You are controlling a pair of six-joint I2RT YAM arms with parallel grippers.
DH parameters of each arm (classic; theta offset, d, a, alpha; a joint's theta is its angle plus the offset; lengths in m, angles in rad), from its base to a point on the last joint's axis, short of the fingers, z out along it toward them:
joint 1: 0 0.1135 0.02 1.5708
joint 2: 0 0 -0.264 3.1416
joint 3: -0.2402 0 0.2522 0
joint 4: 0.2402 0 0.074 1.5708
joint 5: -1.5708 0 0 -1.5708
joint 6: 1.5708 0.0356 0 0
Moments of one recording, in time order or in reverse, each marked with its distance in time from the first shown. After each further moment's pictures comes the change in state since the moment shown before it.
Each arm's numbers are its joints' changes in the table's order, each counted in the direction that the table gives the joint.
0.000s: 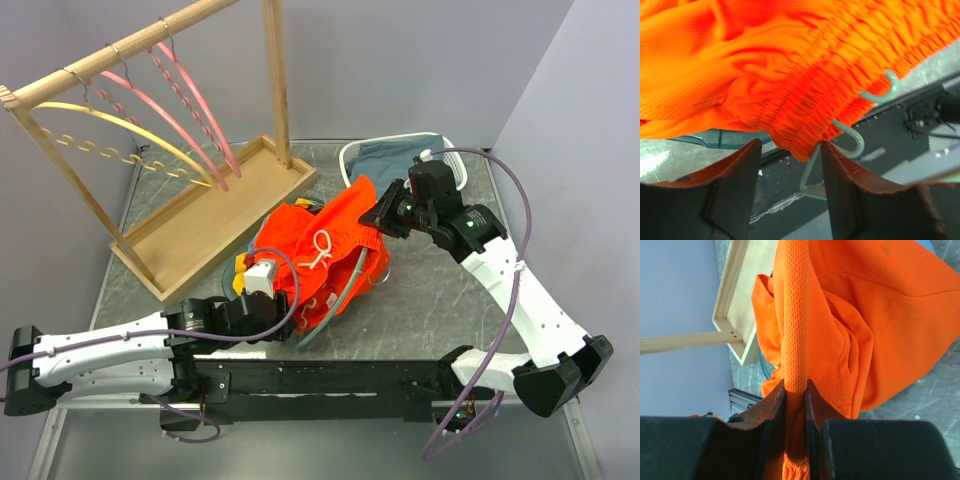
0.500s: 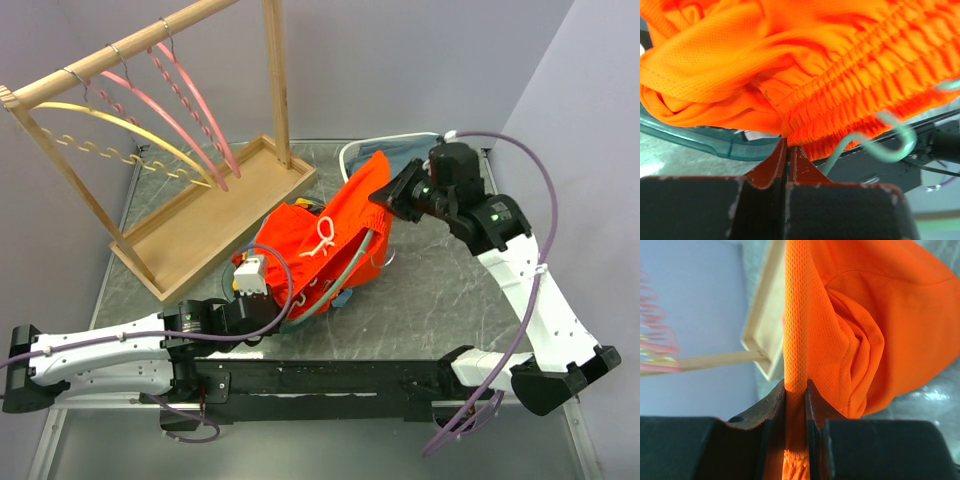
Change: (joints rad) left arm -0.043 0.002 -0.007 0.019 0.179 -0.106; right arm -0.030 -0.007 -0.171 0.087 -0.045 0.065
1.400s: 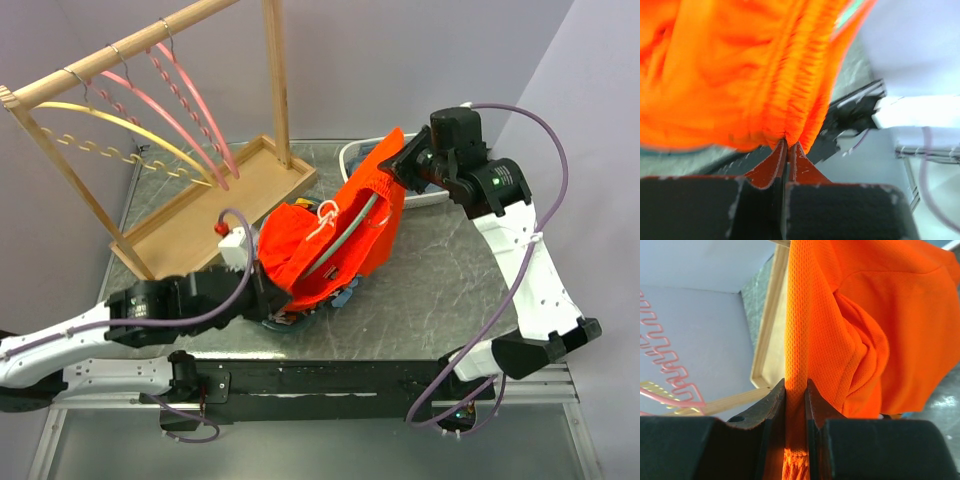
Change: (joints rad) left arm -0.015 0.040 -0.362 0.135 -0.148 0.085; right arm -0.058 -0.193 -0.335 0.143 -0.113 0.063
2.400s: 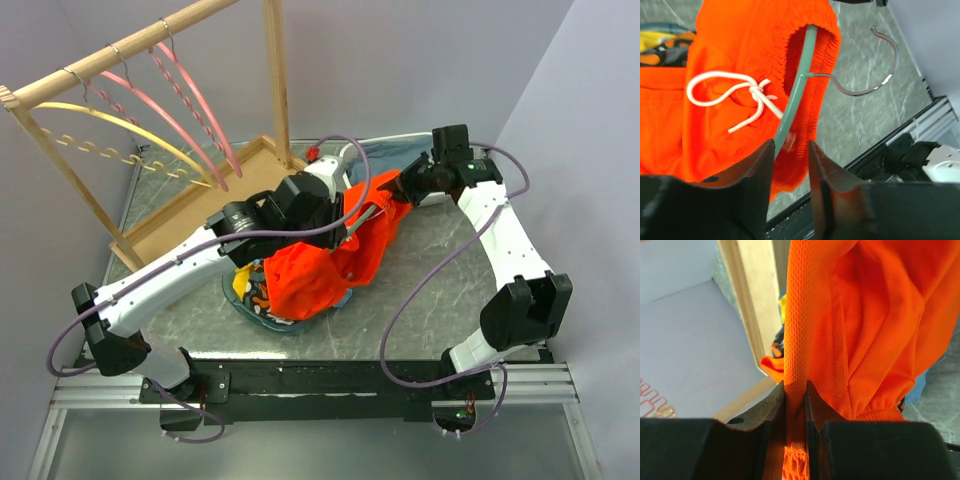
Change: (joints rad) left arm 0.300 -0.657 -0.598 -0.019 -0.185 0.460; right arm -0.254 -0.146 0.280 -0.153 0.407 0.100
